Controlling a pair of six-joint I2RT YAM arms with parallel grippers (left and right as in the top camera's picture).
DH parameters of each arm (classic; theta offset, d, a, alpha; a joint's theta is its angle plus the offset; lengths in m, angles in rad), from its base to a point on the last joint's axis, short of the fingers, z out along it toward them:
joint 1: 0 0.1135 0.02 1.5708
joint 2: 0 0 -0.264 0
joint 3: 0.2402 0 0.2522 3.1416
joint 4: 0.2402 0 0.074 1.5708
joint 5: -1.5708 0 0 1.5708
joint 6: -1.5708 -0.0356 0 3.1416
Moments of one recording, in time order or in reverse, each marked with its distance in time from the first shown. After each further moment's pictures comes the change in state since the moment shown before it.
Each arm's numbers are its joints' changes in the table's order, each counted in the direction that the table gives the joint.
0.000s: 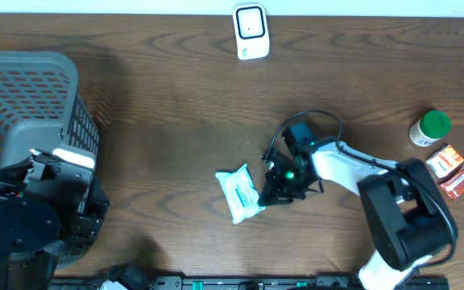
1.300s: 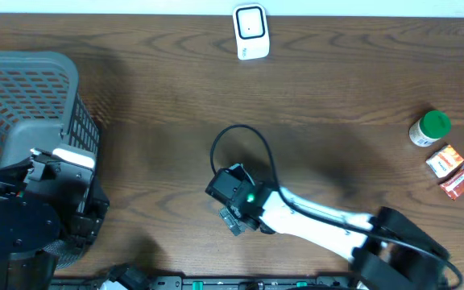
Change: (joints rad) left arm 0.000 0.000 0.000 0.000 0.000 0.000; right arm 0.589 0.108 0.066 0.000 -0.906 -0.181
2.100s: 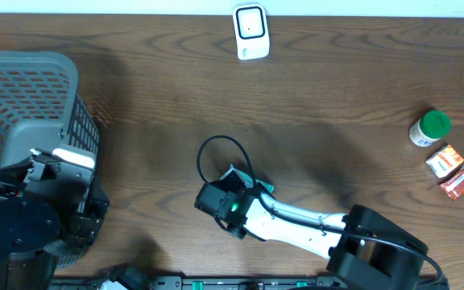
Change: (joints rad) left arm 0.000 0.000 0.000 0.000 0.000 0.000; right arm 0.082 -0.084 0.042 0.072 -0.230 0.023
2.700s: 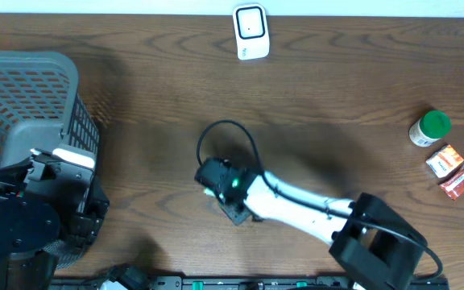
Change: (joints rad) left arm 0.000 0.000 0.000 0.000 0.000 0.000; right arm -0.113 -0.027 0.143 0.082 0.320 0.109
